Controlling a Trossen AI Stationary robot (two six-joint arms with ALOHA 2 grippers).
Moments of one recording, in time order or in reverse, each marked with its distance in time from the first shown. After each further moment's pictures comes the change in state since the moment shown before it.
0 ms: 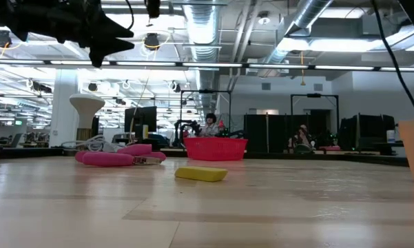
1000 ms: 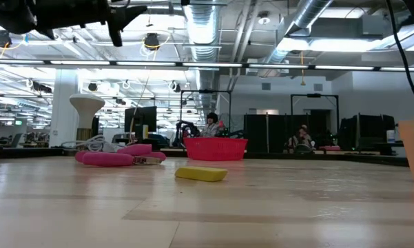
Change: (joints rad) left arm -0.002 0.185 0.000 0.620 0.019 -0.252; right arm -0.201 -0.153 0.011 0.087 0.036 0.007
